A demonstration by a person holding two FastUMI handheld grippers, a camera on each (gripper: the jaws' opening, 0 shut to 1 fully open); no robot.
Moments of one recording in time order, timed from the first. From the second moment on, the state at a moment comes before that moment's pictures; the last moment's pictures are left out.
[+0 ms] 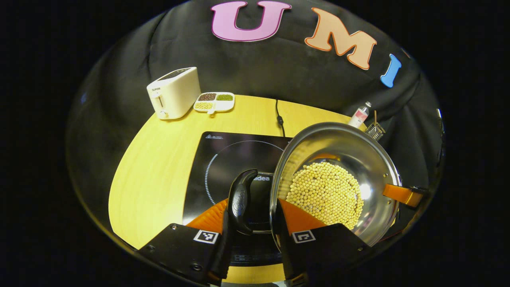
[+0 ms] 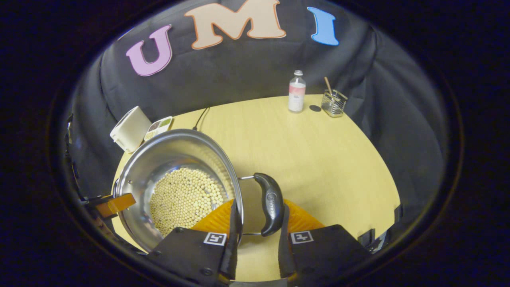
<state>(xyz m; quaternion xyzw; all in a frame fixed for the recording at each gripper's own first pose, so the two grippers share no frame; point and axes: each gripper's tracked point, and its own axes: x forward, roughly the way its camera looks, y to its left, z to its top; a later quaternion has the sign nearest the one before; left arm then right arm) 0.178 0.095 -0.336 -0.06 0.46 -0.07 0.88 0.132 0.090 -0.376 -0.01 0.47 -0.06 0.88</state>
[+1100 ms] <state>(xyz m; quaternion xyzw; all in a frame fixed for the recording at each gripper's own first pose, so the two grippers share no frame) 0.221 0.211 -0.376 -0.05 0.49 -0.06 0.87 0.159 0.217 -0.432 -0.02 0.51 -0.05 0.86</state>
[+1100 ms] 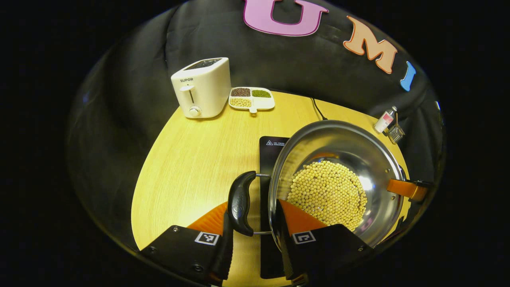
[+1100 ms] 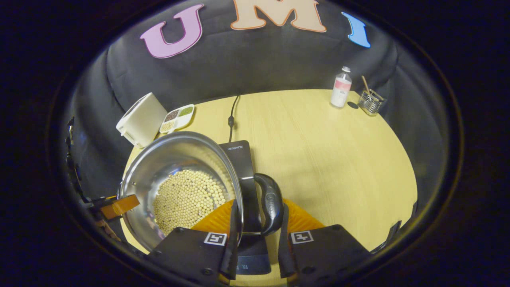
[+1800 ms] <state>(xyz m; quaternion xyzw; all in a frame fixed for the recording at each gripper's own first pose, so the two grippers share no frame) 0.254 0.205 -0.380 -0.03 0.45 -0.07 0.89 0.197 0.222 -0.443 0.00 0.49 -0.04 0.87</state>
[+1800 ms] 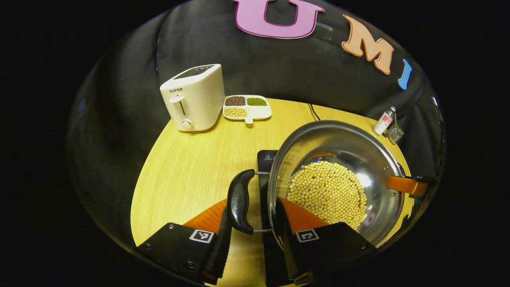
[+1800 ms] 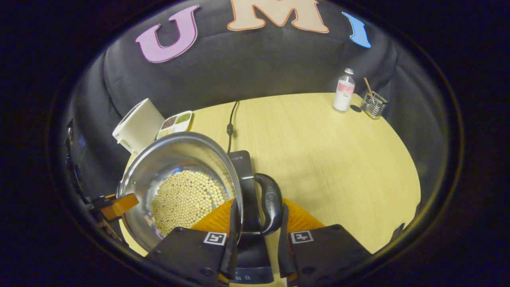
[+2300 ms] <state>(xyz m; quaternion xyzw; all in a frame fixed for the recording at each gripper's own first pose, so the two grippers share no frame) 0.258 0.210 -0.362 0.01 0.41 -0.06 0.91 0.200 0.207 -0.430 0.03 0.47 -0.05 0.88</state>
